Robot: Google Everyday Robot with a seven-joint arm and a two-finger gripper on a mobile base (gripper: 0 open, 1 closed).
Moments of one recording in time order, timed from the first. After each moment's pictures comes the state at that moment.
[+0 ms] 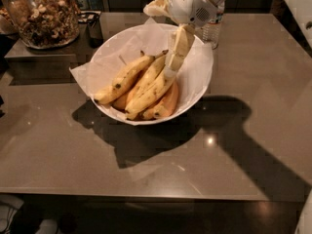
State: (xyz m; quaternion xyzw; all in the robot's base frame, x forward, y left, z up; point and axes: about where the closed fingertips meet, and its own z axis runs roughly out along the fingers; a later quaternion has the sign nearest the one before) arm 0.583 -0.010 0.981 -0.76 0.55 0.17 0.31
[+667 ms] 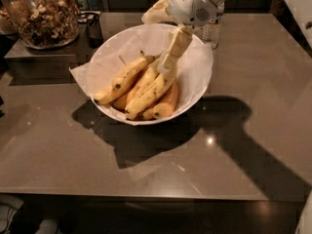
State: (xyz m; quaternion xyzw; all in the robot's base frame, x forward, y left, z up) arm 0.583 -0.009 0.981 -0.76 0.55 0.17 0.31
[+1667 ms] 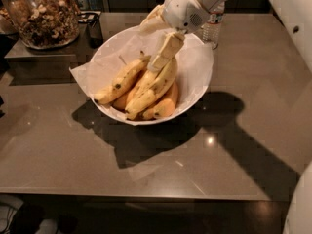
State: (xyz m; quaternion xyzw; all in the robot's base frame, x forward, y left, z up) arm 0.590 0.004 0.968 -0.76 0.54 0.19 0.31
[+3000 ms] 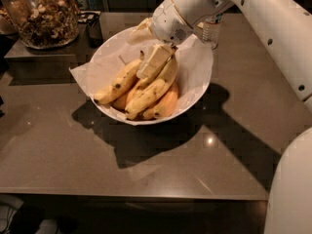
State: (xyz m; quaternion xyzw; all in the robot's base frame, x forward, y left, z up) arm 0.612 0.032 0.932 -0.76 0.51 0.22 0.33
